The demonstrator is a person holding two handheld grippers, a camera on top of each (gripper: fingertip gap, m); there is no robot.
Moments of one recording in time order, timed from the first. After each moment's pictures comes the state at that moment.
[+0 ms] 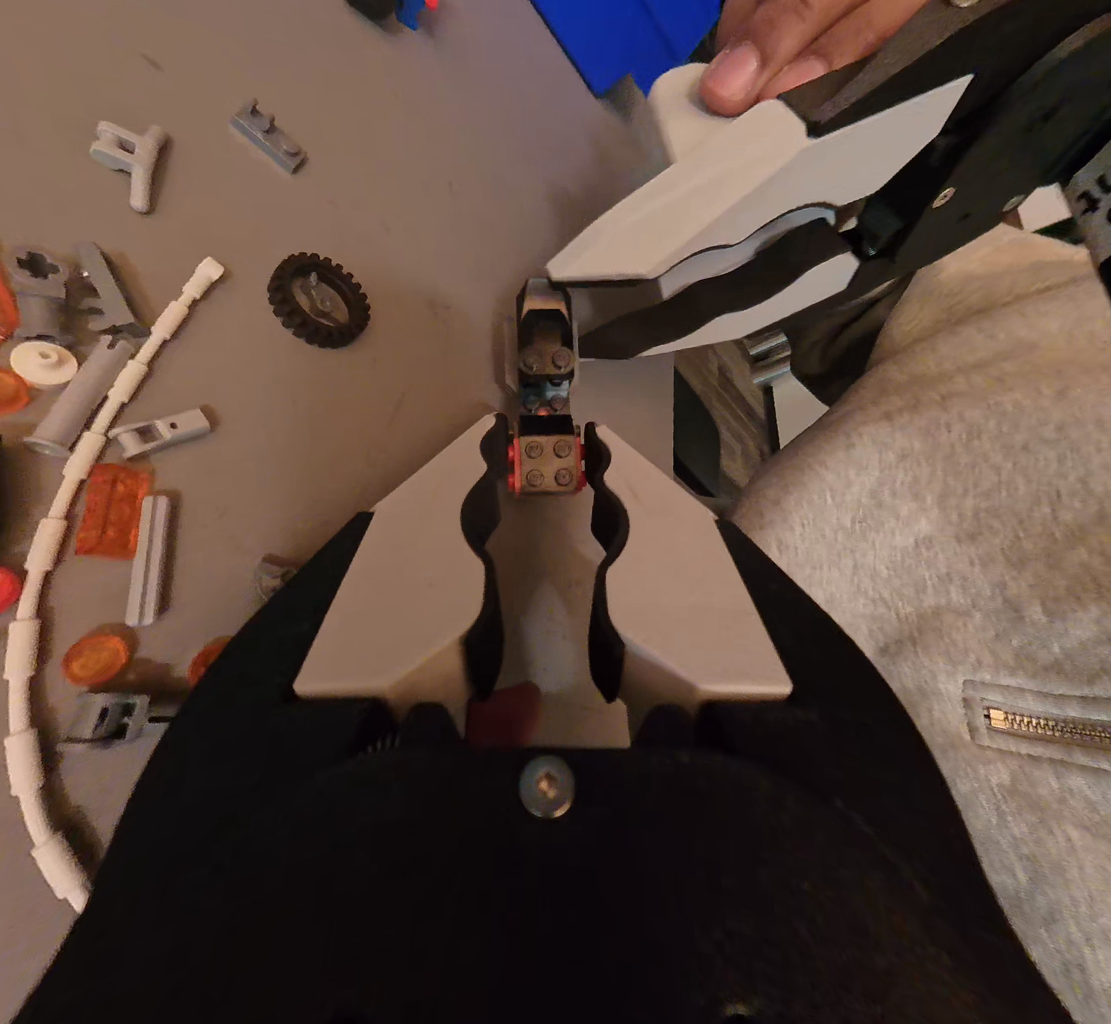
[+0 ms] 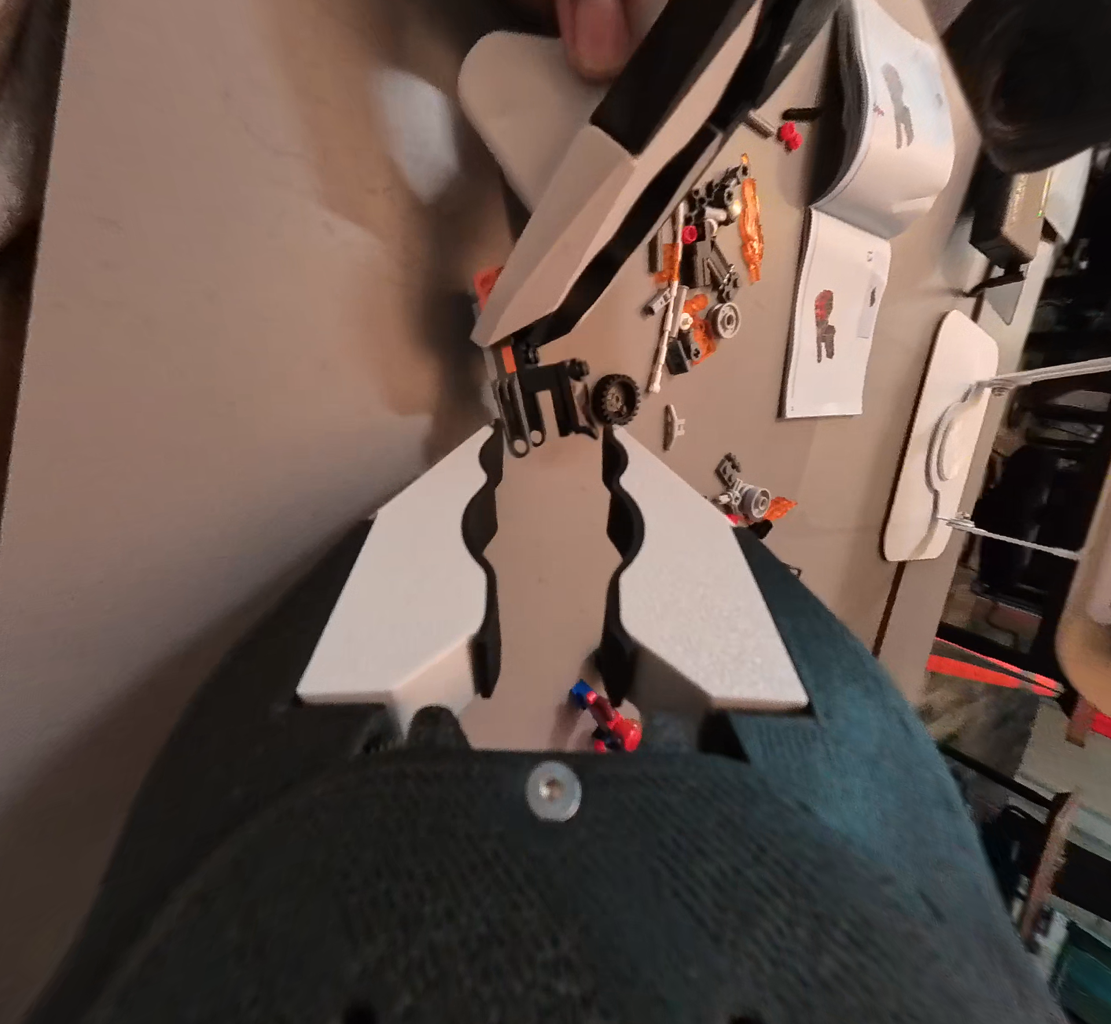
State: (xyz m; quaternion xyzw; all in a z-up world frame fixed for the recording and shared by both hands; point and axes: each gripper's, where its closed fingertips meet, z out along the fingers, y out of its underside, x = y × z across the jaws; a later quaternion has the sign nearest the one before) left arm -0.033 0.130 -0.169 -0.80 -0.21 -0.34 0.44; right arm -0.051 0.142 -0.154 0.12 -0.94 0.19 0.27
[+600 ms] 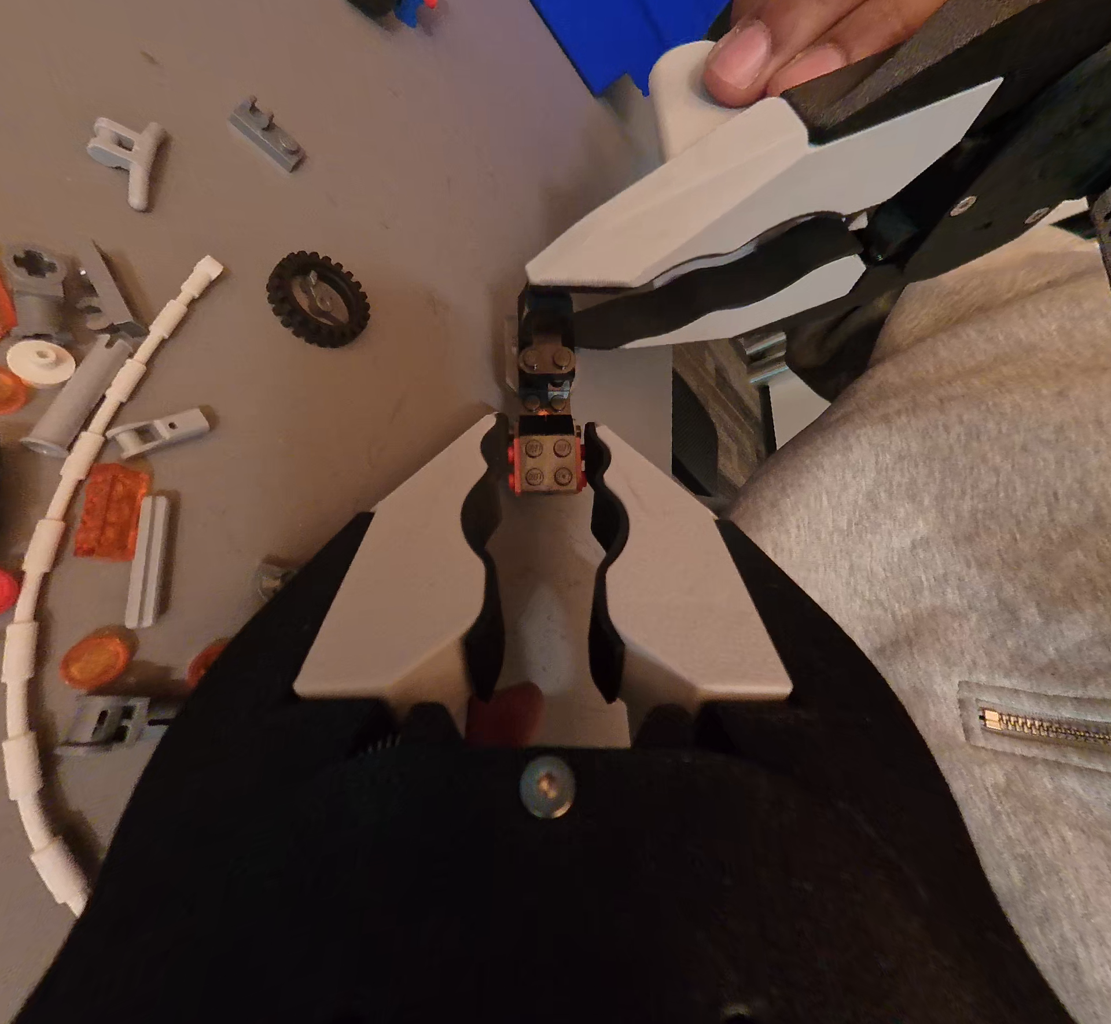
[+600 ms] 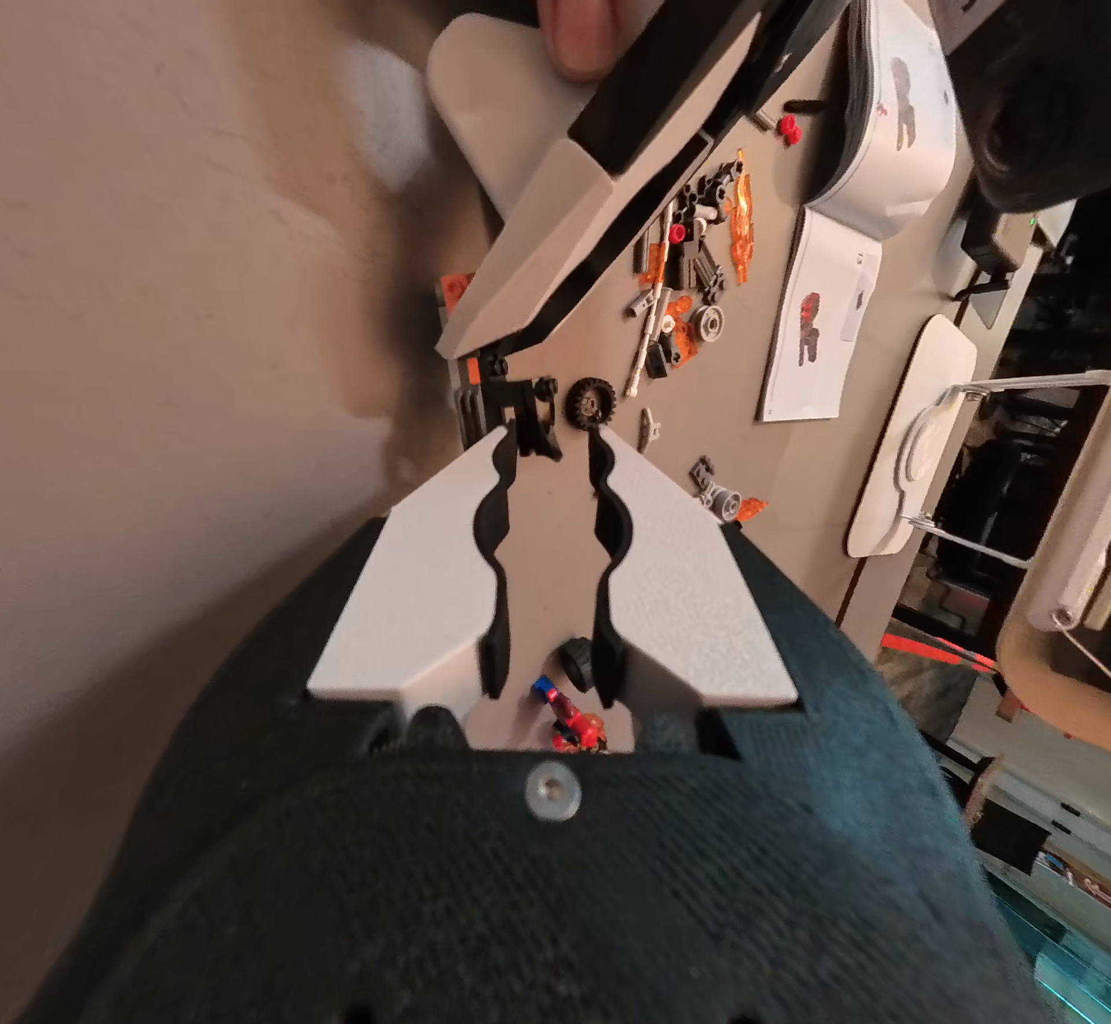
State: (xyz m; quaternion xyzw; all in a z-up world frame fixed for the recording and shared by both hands) left arm -0.032 0.130 -0.169 -0.80 -0.21 -0.34 0.44; right arm -0.062 0.136 -0.154 0.14 -0.94 0.15 0.28
